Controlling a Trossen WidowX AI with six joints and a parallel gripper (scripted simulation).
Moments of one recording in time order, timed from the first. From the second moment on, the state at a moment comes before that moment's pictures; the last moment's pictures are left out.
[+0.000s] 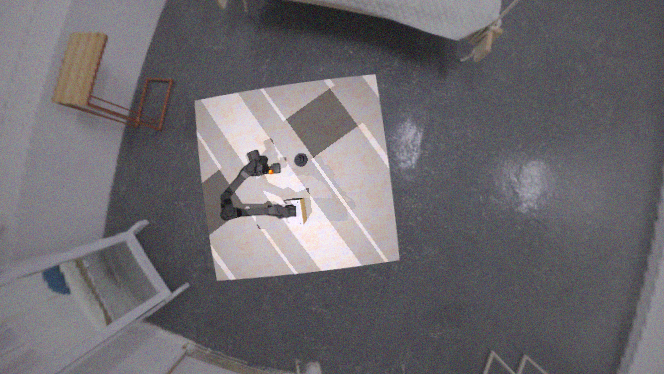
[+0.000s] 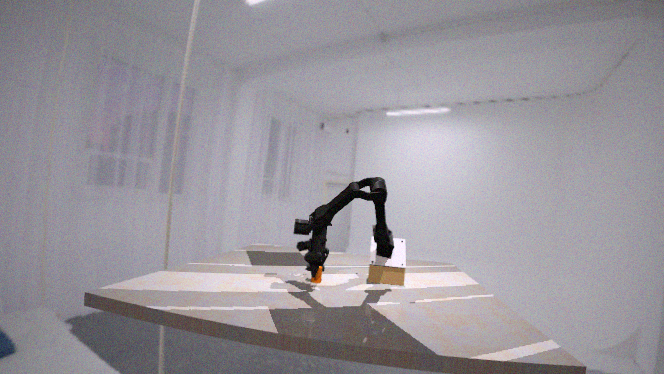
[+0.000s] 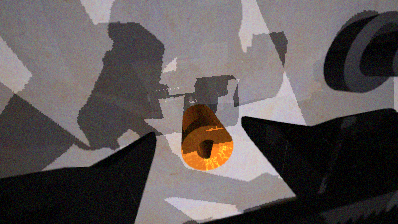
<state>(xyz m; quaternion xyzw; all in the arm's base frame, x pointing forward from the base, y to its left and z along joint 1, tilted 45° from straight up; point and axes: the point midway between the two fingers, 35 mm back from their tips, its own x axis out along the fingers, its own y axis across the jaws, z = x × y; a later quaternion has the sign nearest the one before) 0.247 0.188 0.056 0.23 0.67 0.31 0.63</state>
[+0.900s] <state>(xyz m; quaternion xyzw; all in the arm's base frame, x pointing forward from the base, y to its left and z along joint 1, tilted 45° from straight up) 0.243 0.200 0.041 0.23 0.67 0.31 0.63</state>
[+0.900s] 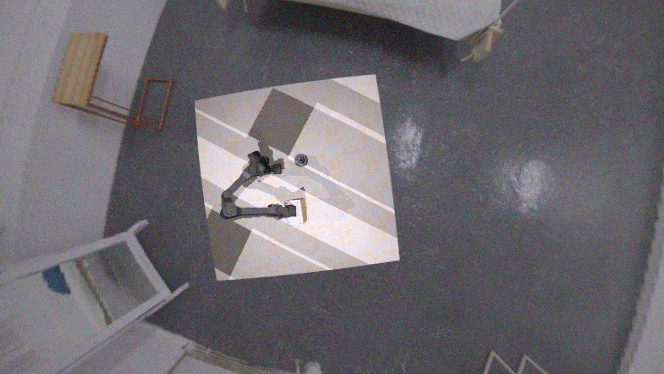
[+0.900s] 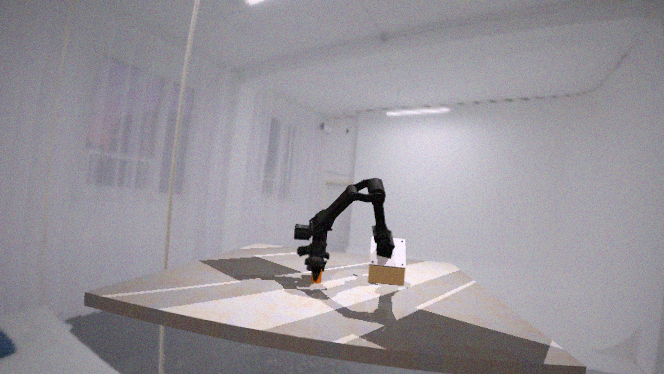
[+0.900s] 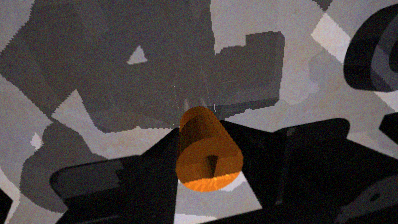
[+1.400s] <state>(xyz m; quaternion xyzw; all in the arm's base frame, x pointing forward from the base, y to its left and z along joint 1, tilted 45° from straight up) 0.255 0.157 0.074 0.22 0.68 0.30 0.63</state>
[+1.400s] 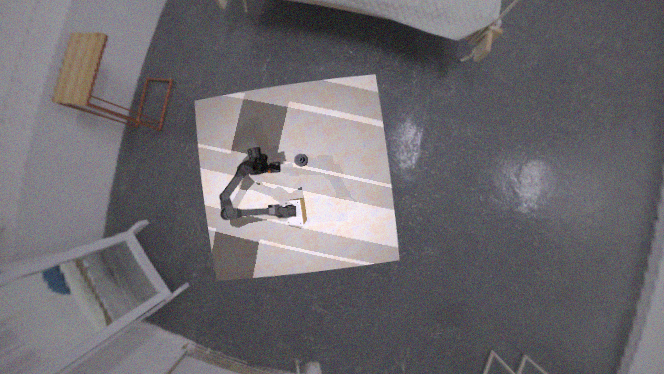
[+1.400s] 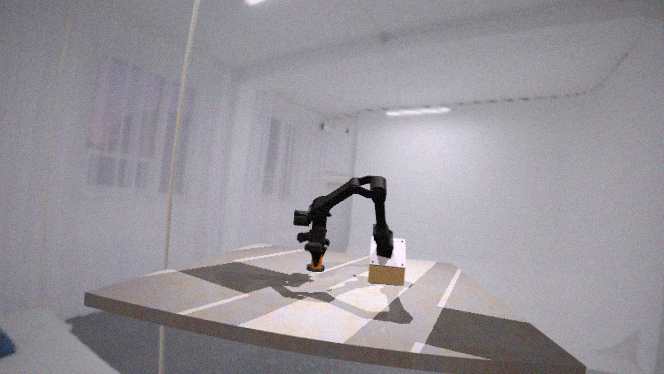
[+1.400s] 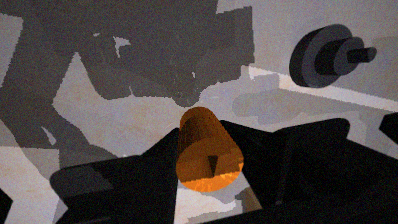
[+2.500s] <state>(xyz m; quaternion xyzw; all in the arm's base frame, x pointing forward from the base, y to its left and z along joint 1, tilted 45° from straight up) 0.271 0.080 0.106 0.23 0.67 0.30 0.63</state>
